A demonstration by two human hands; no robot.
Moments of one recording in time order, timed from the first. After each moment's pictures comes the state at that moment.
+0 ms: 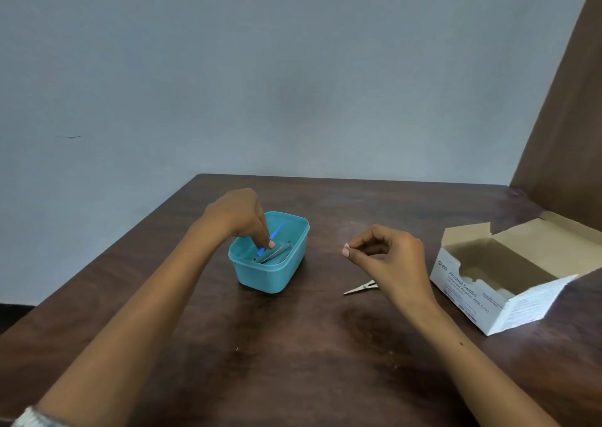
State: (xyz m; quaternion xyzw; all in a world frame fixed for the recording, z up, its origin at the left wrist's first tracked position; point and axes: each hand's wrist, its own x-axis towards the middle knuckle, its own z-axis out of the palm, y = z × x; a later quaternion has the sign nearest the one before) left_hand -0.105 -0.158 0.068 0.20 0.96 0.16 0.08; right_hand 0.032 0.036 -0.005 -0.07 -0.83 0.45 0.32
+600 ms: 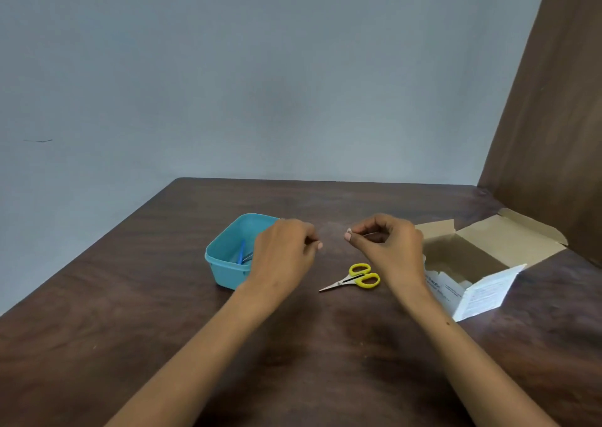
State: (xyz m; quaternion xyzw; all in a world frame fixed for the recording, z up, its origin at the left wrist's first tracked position) left_hand -0.025 -0.089 0.018 0.32 0.89 0.23 -0.21; right_hand 0.039 0.062 0.007 -0.13 -0.81 0.42 0.38
